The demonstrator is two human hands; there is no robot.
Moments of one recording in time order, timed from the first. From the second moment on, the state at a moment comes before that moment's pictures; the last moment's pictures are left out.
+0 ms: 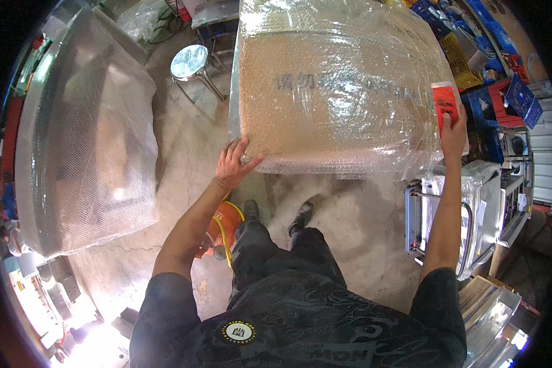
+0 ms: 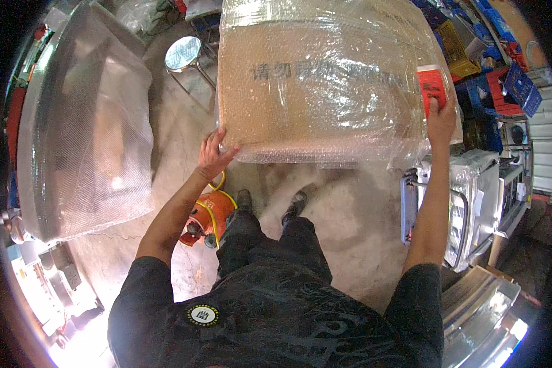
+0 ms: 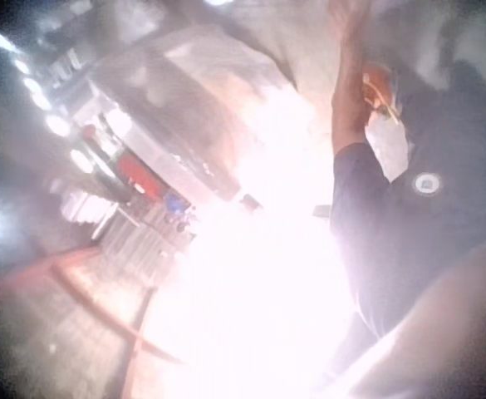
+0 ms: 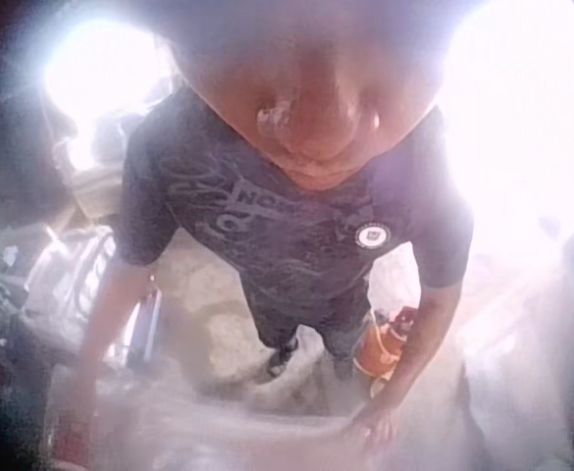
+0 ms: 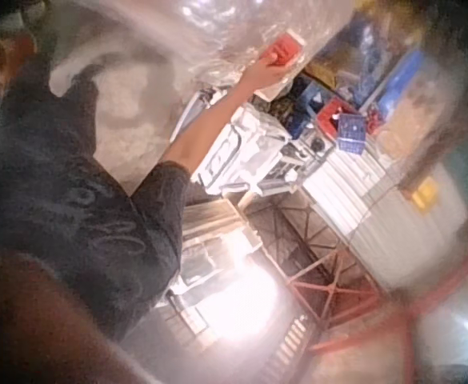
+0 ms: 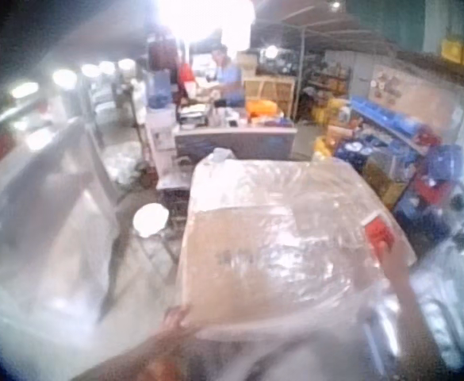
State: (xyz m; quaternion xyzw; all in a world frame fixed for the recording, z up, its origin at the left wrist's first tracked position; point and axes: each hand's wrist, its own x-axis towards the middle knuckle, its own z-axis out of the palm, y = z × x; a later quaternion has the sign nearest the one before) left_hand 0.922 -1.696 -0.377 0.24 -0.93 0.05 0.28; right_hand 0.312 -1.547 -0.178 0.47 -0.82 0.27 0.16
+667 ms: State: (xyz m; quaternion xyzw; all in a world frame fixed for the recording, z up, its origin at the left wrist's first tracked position) left_hand 0.923 -1.725 -0.376 0.11 -0.89 -0.06 0.43; right_hand 0.806 -1.599 -0.150 0.34 -0.90 0.19 -0.21
